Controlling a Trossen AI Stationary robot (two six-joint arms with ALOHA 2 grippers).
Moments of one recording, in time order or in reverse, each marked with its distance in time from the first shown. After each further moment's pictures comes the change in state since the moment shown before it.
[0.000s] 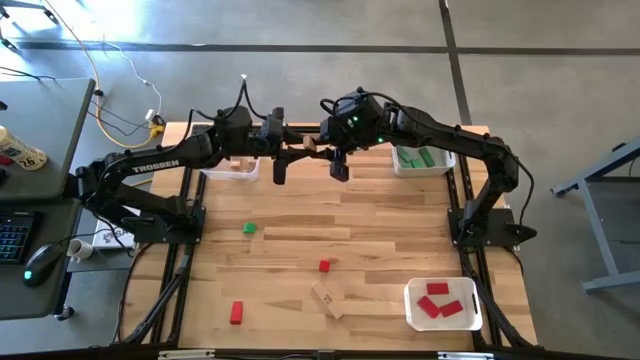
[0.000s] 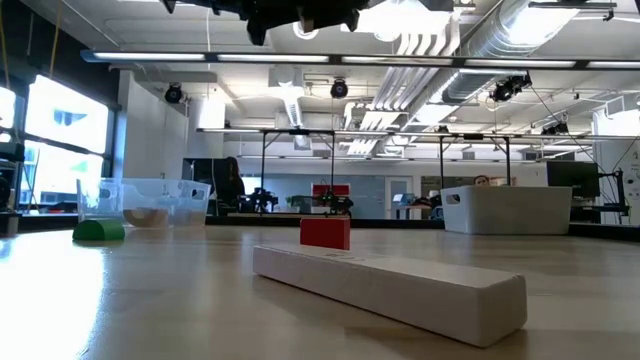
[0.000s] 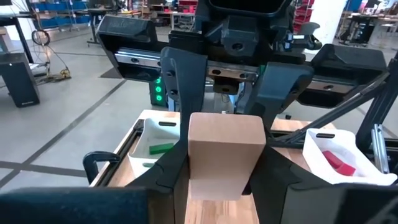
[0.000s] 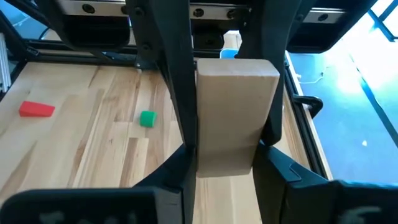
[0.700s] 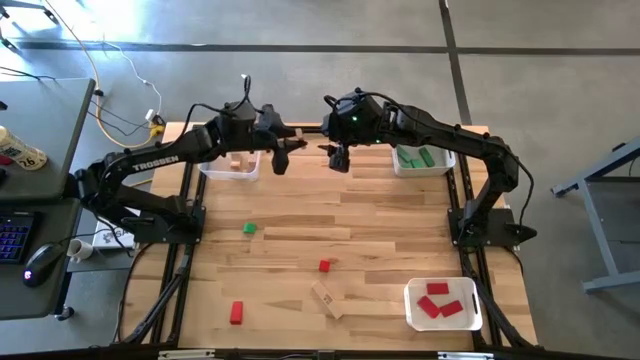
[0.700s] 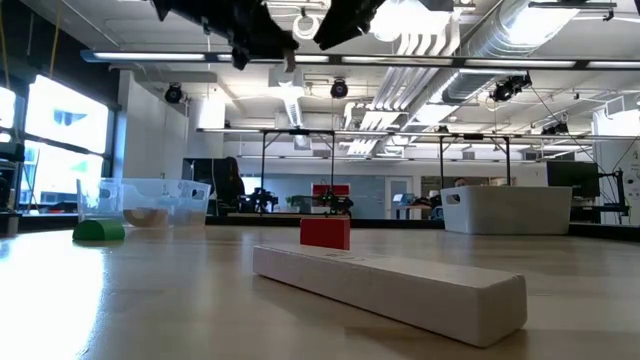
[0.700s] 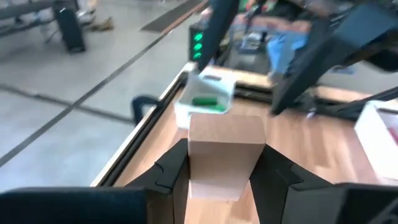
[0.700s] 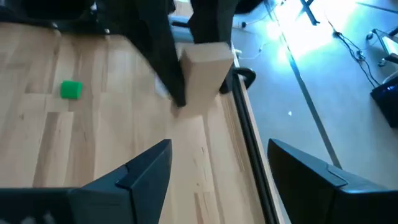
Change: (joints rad) left arm 0.084 0.000 0.000 -0.192 -0.111 0.001; right arm -0.013 0.000 -0.001 -0.050 0.270 -0.081
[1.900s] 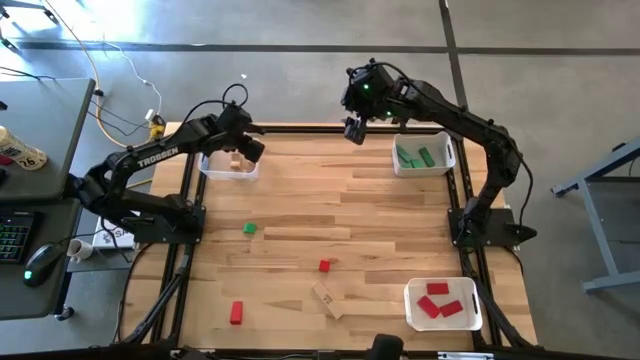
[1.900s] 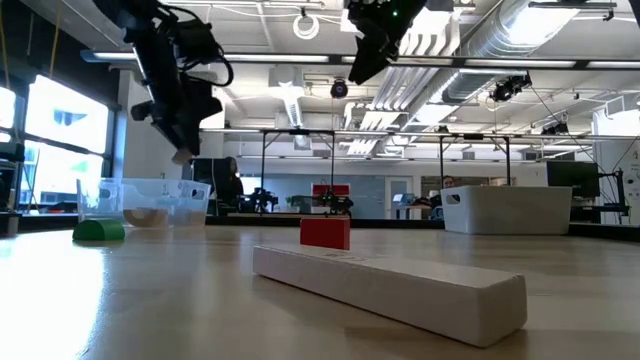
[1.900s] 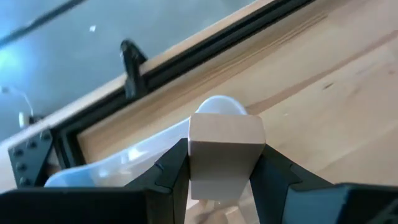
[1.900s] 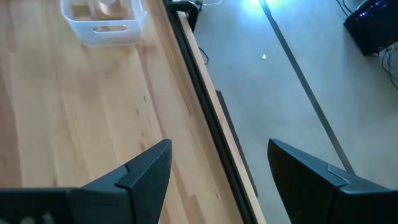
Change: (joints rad) left arm 0.296 0.000 -0.122 -0.581 -0.439 -0.235; right arm -0.237 0.001 0.000 -0.134 -0.005 -0.002
